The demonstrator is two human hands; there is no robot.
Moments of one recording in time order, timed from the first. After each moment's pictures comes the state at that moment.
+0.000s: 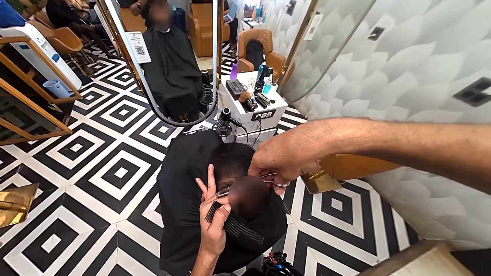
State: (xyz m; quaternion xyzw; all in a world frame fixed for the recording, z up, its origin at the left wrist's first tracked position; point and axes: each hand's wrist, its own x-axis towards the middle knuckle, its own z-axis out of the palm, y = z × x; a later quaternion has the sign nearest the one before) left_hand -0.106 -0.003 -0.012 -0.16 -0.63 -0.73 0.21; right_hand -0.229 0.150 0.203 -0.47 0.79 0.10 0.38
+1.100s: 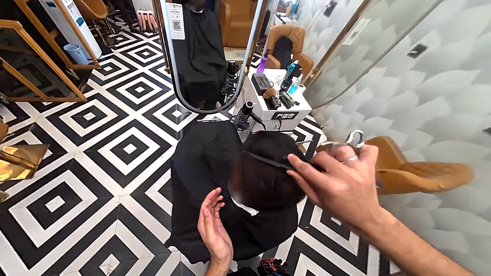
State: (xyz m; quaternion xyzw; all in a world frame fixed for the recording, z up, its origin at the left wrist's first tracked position) left_hand -0.050 -0.034 -0.088 0.11 -0.41 -0.86 0.28; right_hand -0.148 0.173 0.094 -0.39 0.86 0.04 -0.33
